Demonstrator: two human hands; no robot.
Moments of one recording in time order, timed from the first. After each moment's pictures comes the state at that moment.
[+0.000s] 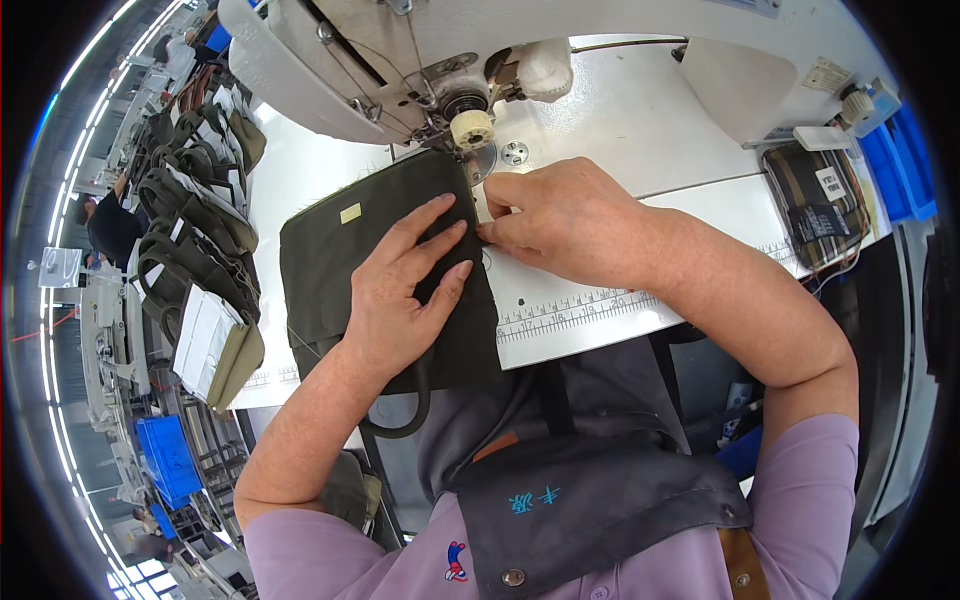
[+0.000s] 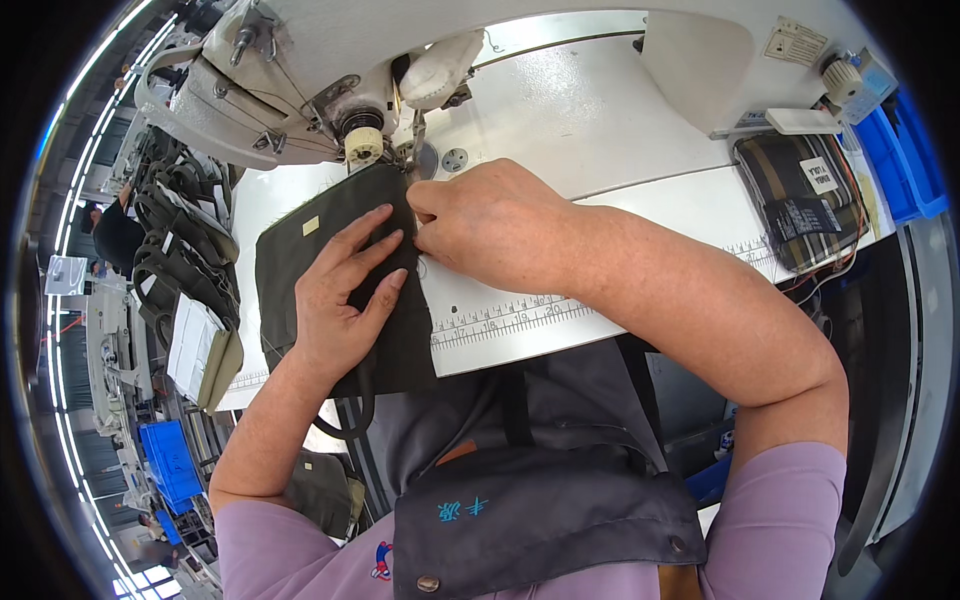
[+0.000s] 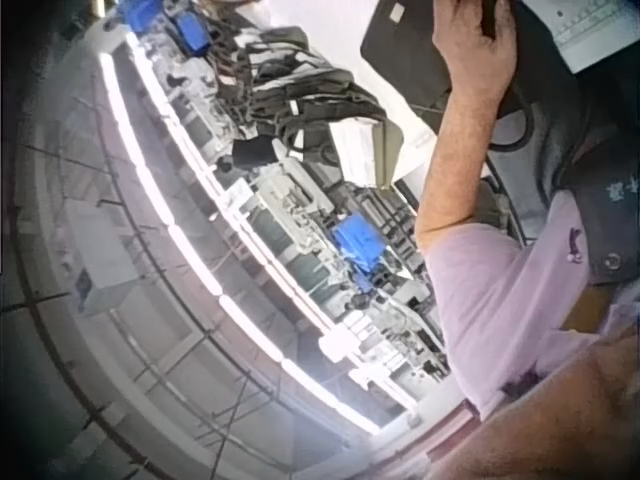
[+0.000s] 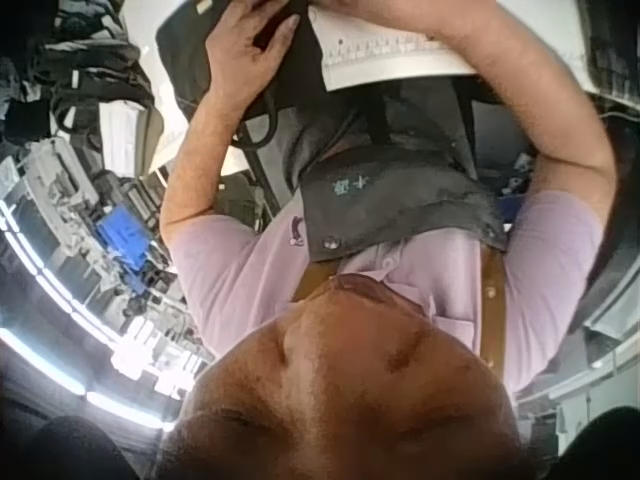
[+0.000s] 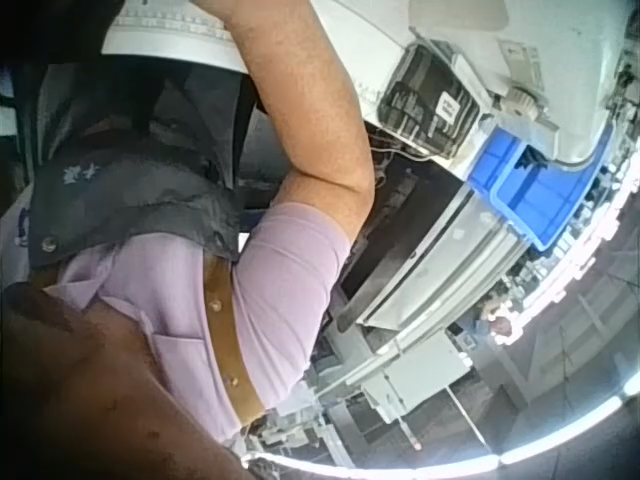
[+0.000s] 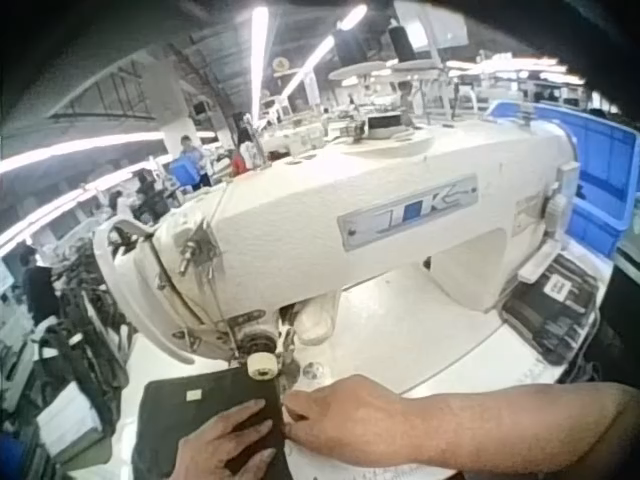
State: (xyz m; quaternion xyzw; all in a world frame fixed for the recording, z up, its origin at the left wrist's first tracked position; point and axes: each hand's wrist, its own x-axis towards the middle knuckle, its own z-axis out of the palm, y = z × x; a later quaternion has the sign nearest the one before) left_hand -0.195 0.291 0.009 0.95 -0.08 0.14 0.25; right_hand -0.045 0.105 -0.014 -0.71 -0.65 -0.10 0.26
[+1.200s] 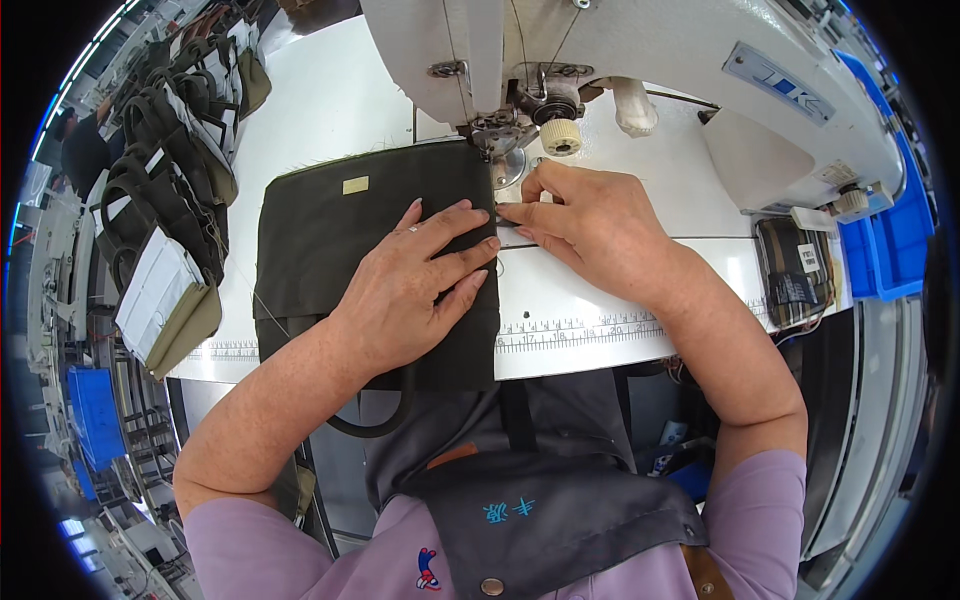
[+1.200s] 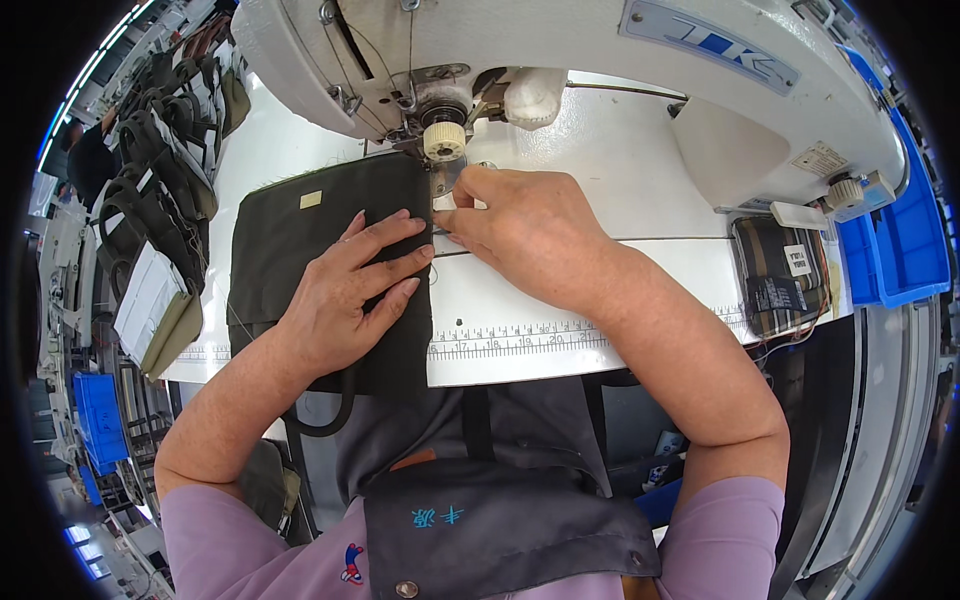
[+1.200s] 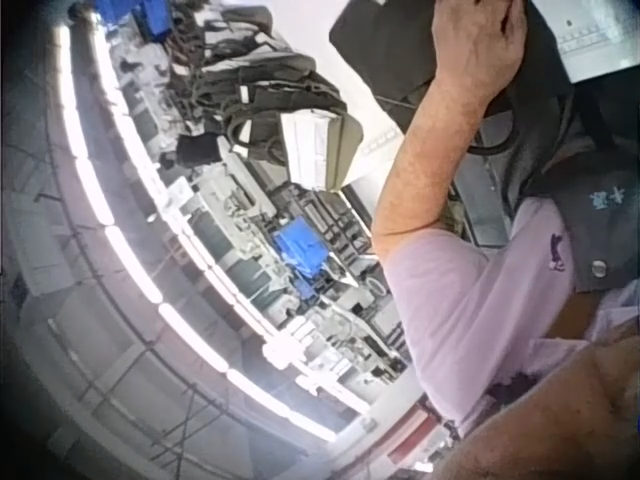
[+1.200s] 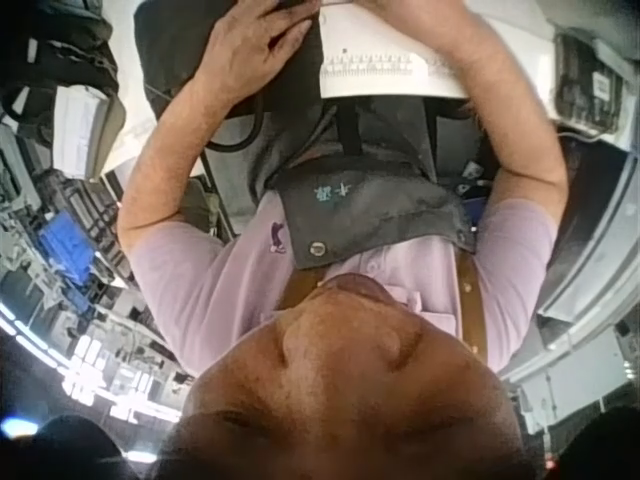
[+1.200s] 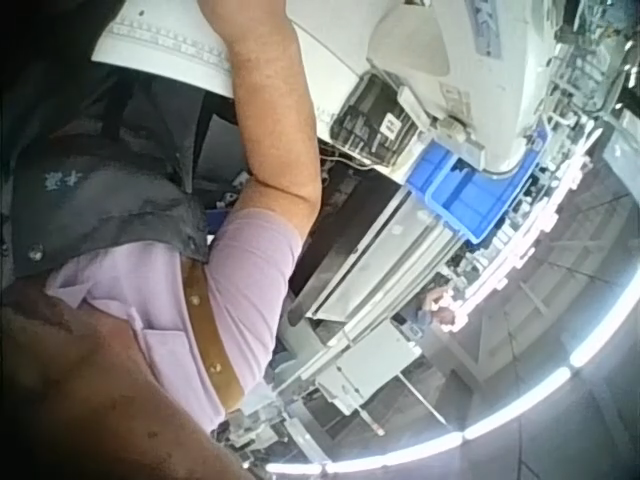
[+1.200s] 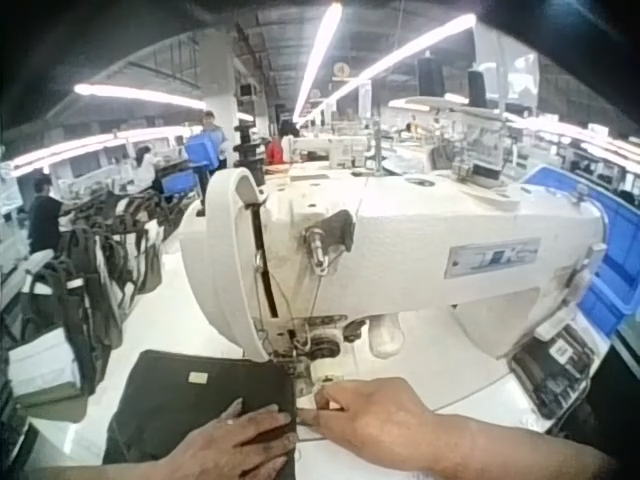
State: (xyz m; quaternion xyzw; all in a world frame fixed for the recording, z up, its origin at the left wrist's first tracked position) left_hand -0.199 0.298 0.001 0.96 -0.11 0.10 0.22; right_hand -0.040 0.105 -0.004 -0.74 -0.61 -0.10 0.24
